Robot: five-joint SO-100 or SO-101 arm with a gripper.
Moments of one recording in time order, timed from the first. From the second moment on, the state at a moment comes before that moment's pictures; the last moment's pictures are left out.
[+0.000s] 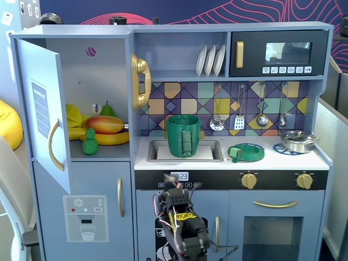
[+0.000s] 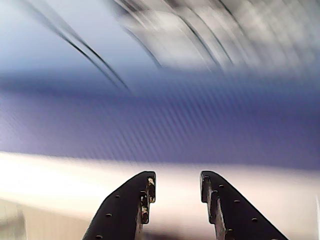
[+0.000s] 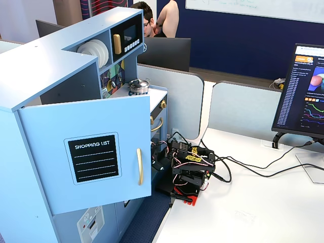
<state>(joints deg) -20.9 181.8 168.4 58.1 -84.6</state>
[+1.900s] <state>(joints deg) -42.8 104.1 111.2 -10.1 -96.2</state>
